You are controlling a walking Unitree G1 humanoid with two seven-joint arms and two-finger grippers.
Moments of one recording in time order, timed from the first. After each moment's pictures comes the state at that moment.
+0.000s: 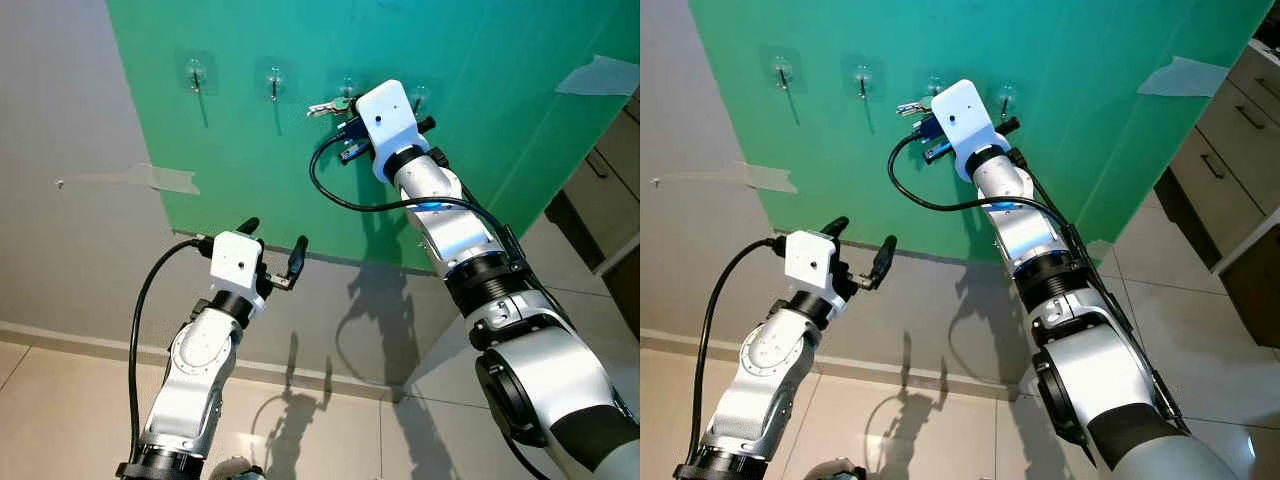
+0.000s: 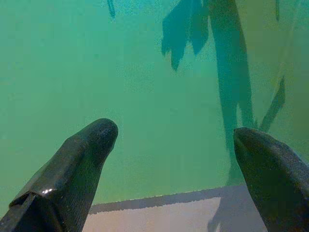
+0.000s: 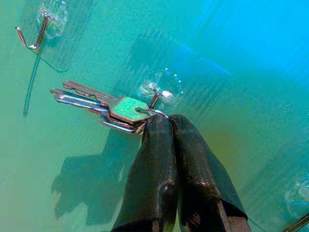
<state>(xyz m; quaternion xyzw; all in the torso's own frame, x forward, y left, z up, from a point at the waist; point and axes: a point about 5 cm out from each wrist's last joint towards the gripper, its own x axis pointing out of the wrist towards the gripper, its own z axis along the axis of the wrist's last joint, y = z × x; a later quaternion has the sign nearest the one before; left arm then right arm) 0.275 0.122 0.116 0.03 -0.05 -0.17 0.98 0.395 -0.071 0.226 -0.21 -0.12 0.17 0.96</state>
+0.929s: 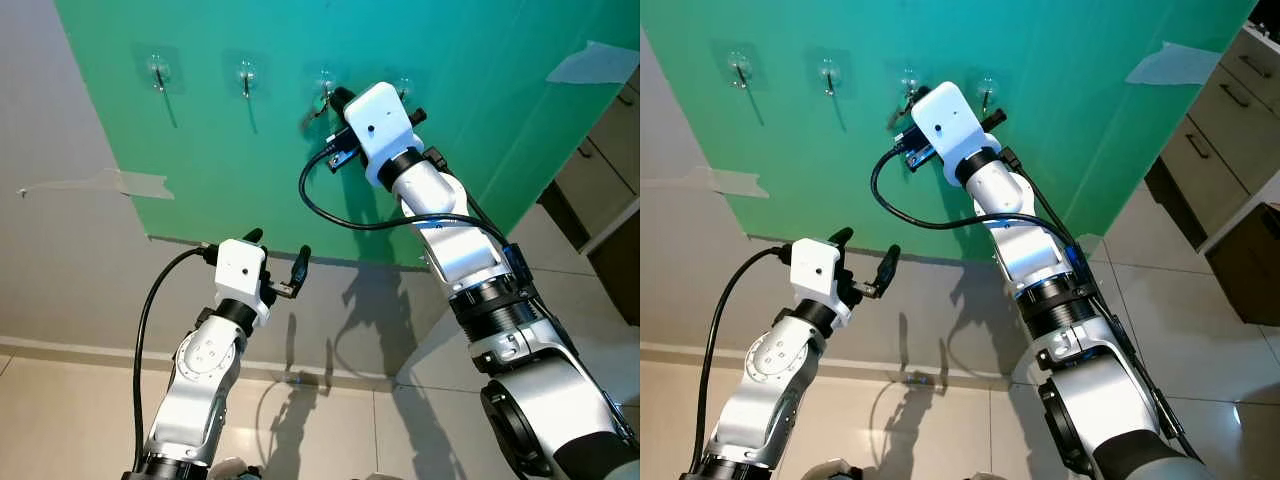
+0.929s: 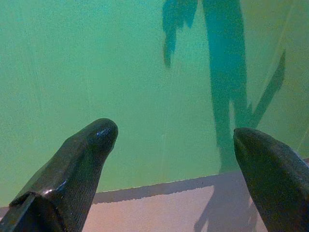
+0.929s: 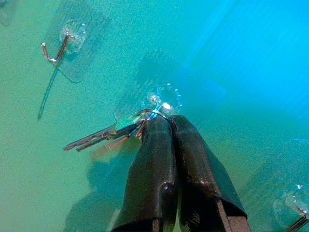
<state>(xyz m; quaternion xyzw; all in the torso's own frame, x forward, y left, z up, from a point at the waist) 0.271 0.118 0.109 0.02 -0.02 -0.17 0.98 0.367 -0.058 0.240 -0.22 -0.19 0.23 0.93</state>
